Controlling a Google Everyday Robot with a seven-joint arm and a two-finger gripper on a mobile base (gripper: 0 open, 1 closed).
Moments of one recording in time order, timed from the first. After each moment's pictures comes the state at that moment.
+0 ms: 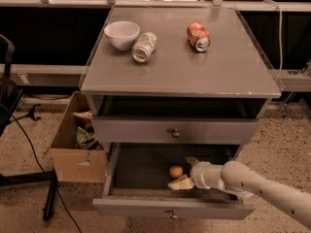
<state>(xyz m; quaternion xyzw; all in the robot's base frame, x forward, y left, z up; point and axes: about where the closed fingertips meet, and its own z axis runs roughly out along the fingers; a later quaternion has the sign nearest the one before) 0.543 -0.109 0.421 -0.41 0.80 0.21 0.38</state>
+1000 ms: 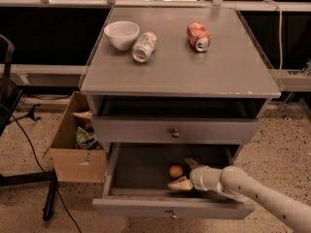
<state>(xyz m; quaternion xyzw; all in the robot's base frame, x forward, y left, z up) 0.558 -0.110 0.382 -0.41 0.78 0.23 0.41</state>
